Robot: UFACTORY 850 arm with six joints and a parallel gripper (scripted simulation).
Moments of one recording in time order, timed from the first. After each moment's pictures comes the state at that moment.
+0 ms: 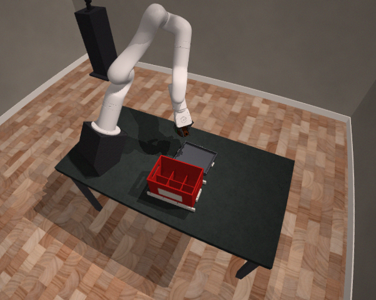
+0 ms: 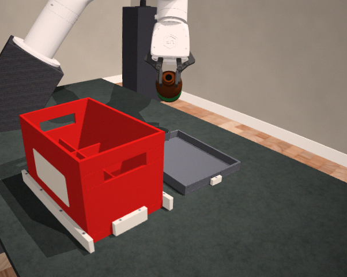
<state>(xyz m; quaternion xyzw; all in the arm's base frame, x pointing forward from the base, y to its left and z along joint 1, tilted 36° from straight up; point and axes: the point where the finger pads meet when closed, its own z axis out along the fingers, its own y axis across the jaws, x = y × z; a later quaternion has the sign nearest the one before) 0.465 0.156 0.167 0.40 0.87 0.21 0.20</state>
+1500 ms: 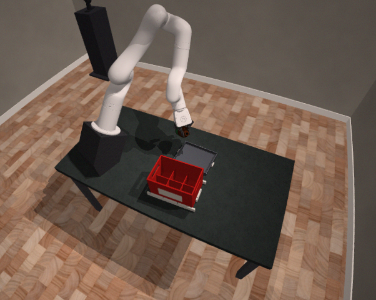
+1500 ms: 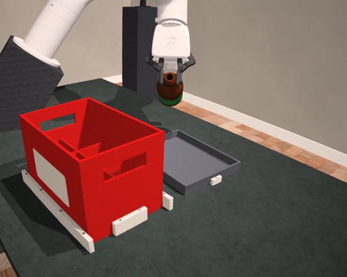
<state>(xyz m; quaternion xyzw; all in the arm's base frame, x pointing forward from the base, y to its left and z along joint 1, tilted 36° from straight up) 0.466 0.159 0.168 0.41 0.86 0.20 0.24</state>
